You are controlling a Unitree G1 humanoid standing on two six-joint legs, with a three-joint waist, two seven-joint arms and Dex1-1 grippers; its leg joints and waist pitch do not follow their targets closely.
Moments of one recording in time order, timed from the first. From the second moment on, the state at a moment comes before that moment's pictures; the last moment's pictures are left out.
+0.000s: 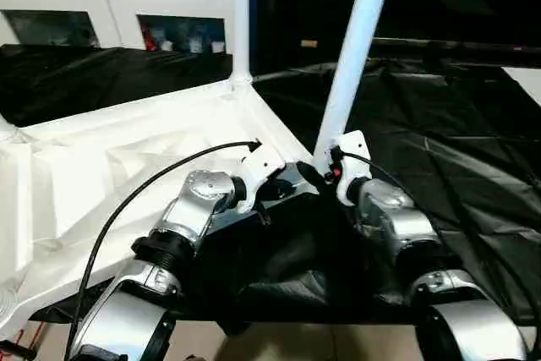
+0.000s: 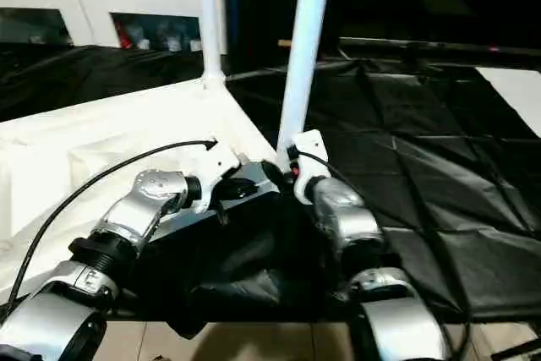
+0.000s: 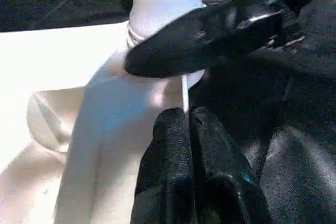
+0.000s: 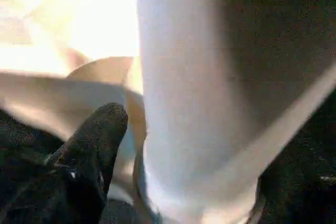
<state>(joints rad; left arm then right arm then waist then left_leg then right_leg) -0.68 0.14 -0.24 0.73 0.11 0.11 -0.87 -0.60 -0.18 0.04 0.83 0.06 0.01 0.65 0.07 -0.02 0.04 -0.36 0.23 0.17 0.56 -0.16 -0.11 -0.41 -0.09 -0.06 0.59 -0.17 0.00</state>
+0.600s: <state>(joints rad) -0.68 0.20 -0.26 0.73 0.08 0.07 -1.01 -0.42 -0.47 0.03 0.54 0.19 0.14 1.12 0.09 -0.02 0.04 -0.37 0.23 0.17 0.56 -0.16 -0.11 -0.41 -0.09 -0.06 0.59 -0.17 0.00</state>
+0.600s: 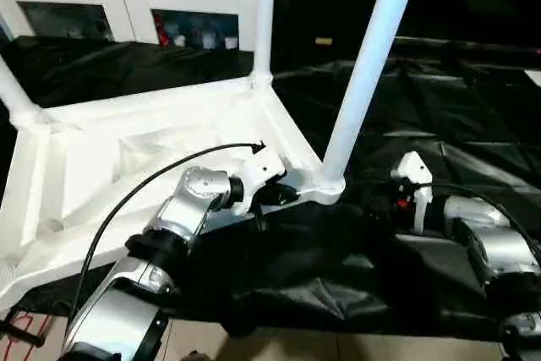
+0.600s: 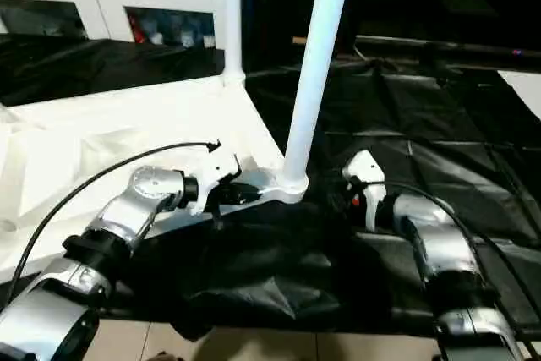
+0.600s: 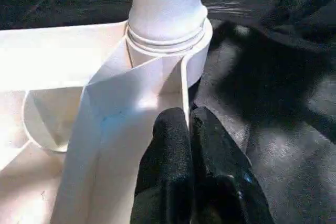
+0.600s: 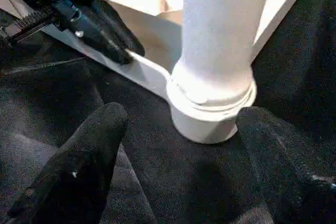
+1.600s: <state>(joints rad) -0.19 0.53 -0.06 -0.15 -0.18 0.61 -1.10 -0.45 -0.20 0.10 0.45 0.23 0.25 0.93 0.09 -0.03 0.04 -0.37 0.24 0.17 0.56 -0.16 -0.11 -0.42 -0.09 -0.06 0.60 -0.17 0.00</state>
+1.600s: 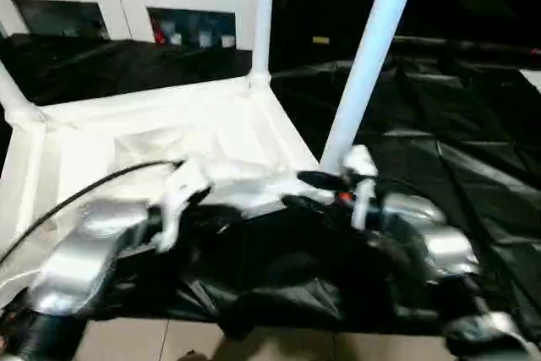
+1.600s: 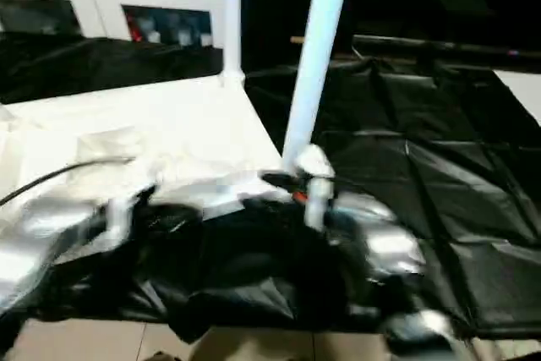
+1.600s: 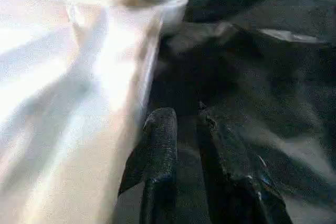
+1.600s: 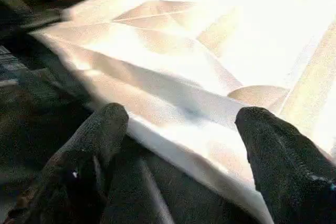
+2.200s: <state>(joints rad) 0.00 0.67 0.00 -0.28 -0.14 0.70 -0.96 -0.69 0.00 -0.07 0.89 0.20 0.05 0.33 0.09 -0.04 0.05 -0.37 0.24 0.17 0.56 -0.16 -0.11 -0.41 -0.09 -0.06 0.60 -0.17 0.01</state>
